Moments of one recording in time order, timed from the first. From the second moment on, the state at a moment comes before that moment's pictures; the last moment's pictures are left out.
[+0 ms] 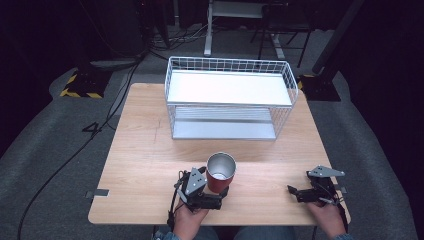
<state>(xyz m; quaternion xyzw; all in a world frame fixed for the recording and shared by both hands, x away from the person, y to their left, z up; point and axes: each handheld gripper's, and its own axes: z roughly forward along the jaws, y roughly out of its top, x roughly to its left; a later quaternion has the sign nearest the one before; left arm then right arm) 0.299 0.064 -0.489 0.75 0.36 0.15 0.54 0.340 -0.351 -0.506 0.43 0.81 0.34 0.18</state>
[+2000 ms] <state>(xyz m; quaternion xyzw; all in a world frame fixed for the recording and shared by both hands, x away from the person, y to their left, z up) 0.347 0.050 -0.453 0.78 0.34 0.17 0.49 0.339 -0.351 -0.506 0.43 0.82 0.35 0.18</state>
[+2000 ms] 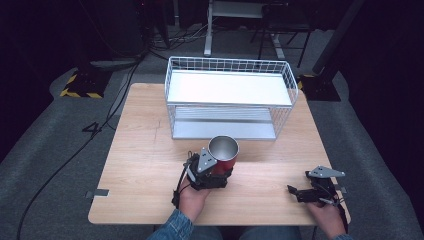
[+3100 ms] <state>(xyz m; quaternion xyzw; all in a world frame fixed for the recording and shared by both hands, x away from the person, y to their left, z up) 0.446 0.042 -0.451 0.77 0.34 0.22 0.49 0.339 -0.351 -0.506 0.42 0.82 0.35 0.18</state>
